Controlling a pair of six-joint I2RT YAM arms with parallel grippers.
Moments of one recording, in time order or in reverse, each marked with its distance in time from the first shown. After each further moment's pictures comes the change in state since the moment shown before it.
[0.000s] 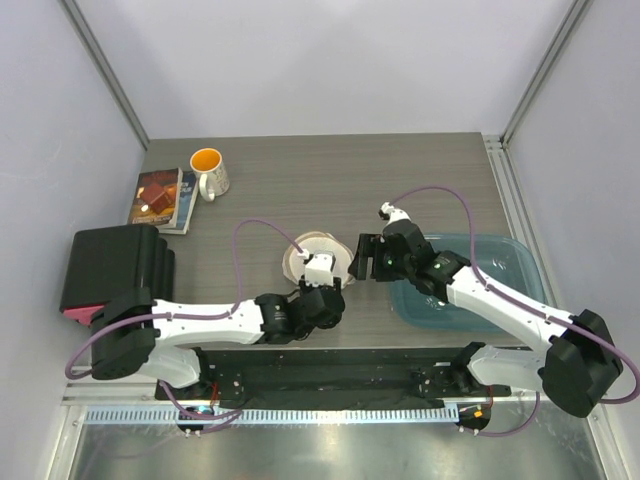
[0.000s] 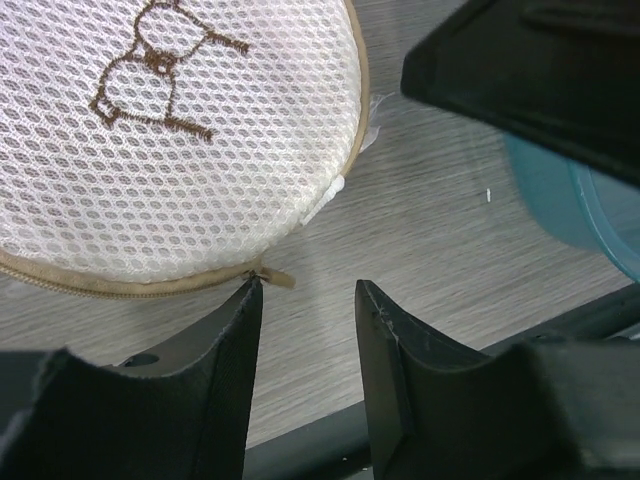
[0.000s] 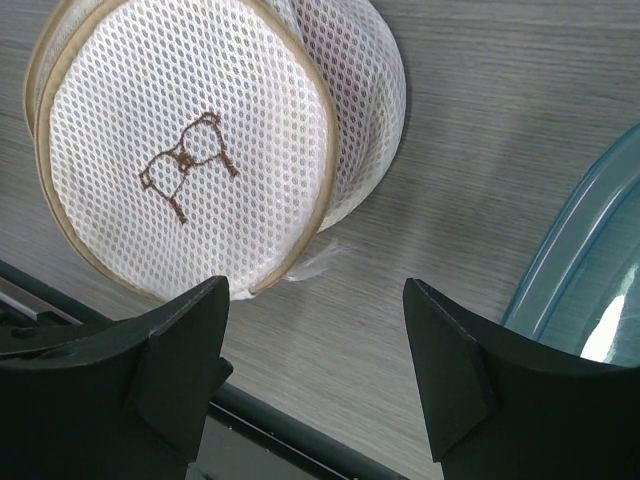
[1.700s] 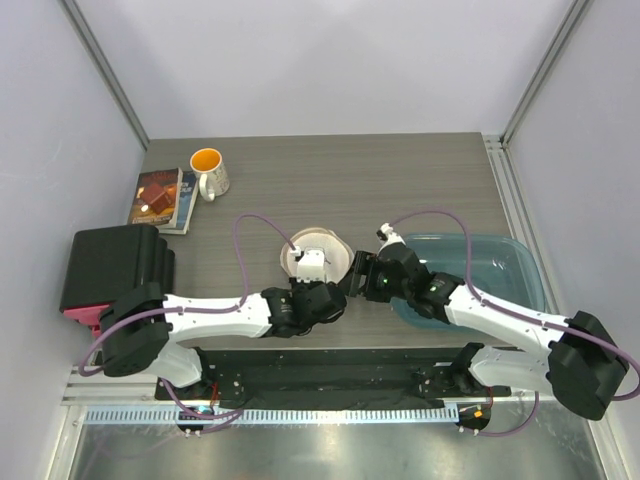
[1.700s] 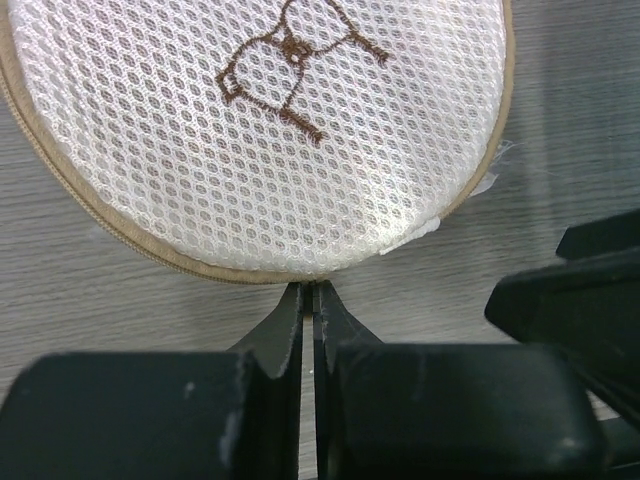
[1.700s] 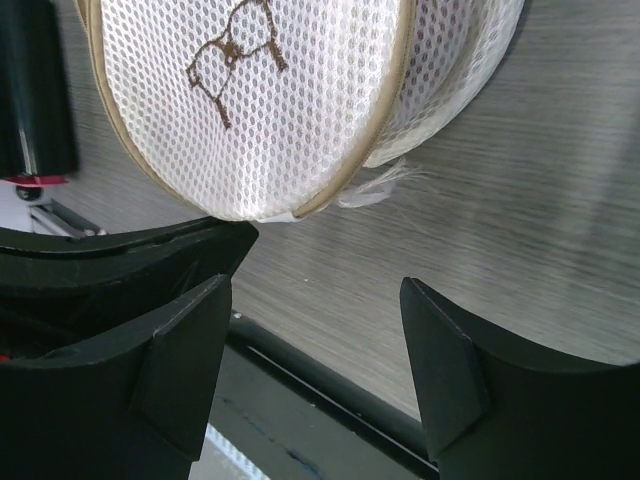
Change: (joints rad) left arm 0.049 0.068 0.045 -0.158 -0.118 -0.067; right arm 0.110 -0.045 -0.177 0.193 -0.053 0.262
